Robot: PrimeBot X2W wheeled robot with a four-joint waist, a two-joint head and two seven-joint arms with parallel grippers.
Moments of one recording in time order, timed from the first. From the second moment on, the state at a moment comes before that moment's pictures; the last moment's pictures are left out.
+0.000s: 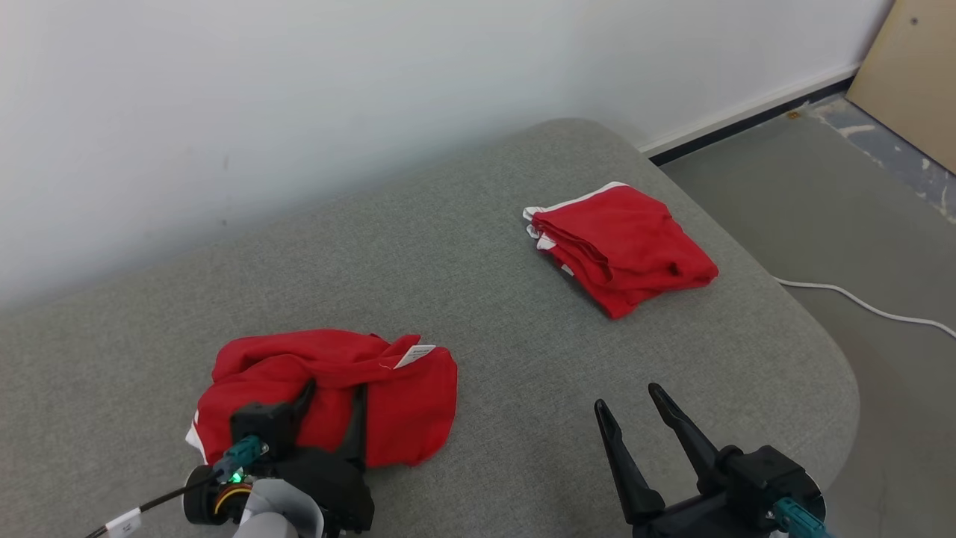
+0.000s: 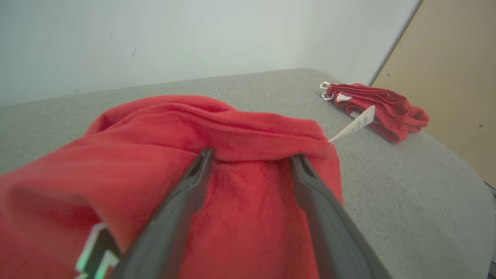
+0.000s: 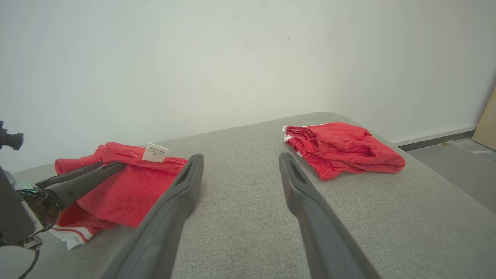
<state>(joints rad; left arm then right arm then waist) -0.38 0.09 -0.28 0.67 -0.42 -0.06 -0.19 0.02 -0.07 0.23 0.00 0.18 0.13 -0.07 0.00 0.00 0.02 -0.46</state>
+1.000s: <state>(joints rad) 0.12 0.18 -0.13 0.12 -0.38 0.04 -0.26 0.13 -0.07 0.02 0.11 0.17 0.13 -0.11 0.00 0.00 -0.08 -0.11</state>
